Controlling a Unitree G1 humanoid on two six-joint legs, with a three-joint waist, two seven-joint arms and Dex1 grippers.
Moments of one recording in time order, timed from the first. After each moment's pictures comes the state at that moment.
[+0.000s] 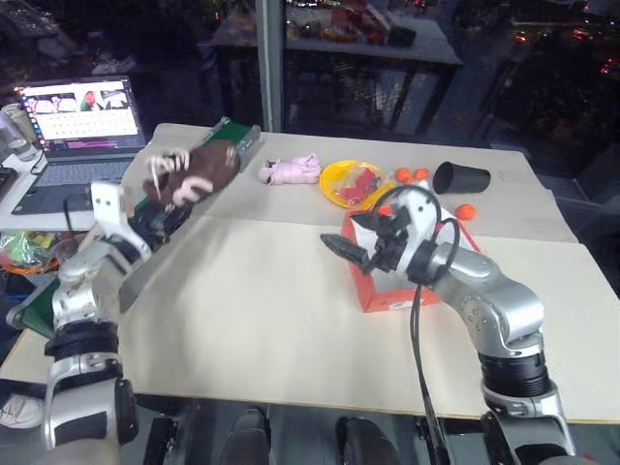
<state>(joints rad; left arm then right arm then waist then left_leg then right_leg) -0.68 0.55 0.33 0.39 -0.44 0.29 -0.70 -0.57 -0.29 -0.09 -0.32 0.62 0.83 0.46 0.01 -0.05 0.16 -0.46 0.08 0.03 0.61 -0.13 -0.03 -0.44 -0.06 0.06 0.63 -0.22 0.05</state>
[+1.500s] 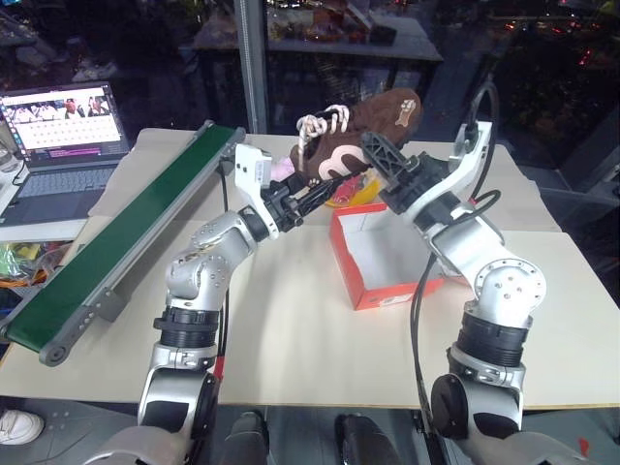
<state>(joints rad) -0.72 0.19 0.08 0.01 -0.57 0.58 -0.59 -0.72 -0.13 -0.31 -0.22 1.14 0.83 -0.08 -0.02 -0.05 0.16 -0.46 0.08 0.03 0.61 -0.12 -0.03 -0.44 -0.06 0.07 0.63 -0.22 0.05</state>
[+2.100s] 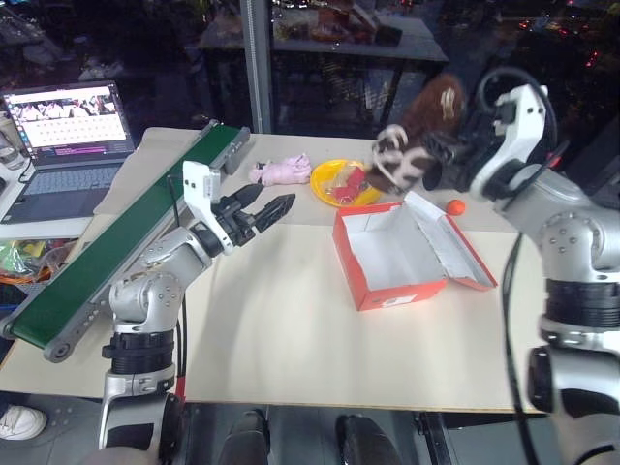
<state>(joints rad) -0.57 0.36 0.19 -0.10 -0.65 0.66 -0.56 -0.84 -0.78 -0.03 0.11 0.65 0.82 0.40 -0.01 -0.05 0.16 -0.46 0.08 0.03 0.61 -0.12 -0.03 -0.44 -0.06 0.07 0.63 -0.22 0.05</state>
